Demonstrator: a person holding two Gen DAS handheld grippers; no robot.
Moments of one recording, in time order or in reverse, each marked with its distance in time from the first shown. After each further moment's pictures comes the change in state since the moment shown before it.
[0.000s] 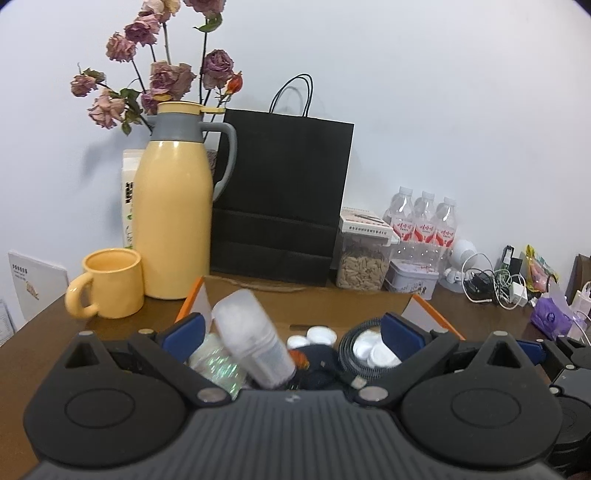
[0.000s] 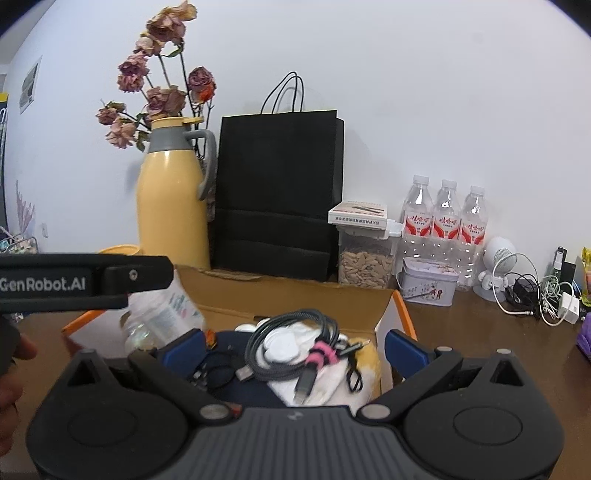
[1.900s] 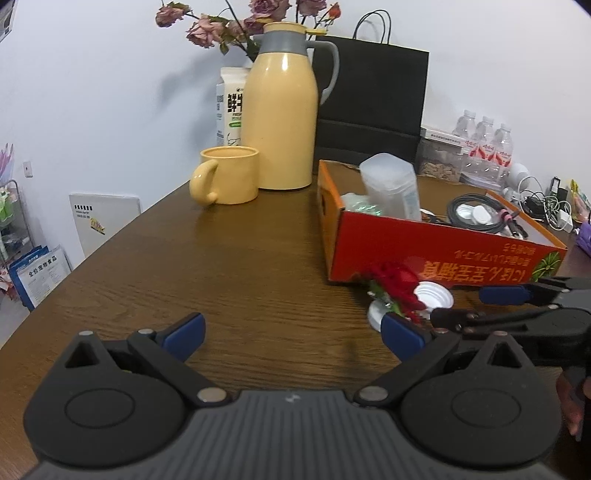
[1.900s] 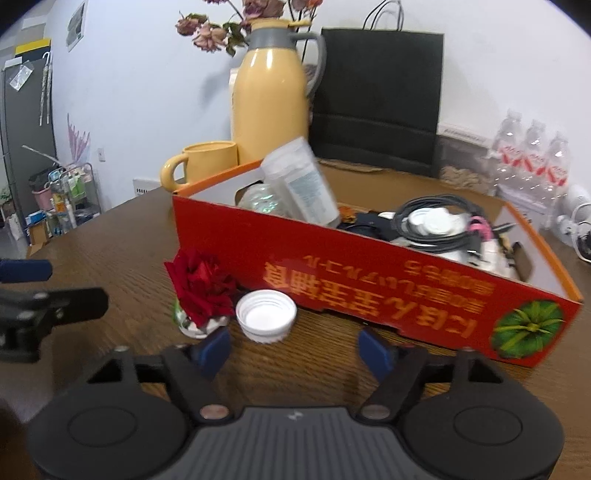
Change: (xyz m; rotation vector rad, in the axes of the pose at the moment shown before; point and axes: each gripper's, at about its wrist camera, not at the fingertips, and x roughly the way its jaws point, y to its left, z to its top) left arm -0.067 0.107 -0.084 0.002 0.208 0.152; right arm 0.021 0.085 -0.062 -0.084 0.242 0.184
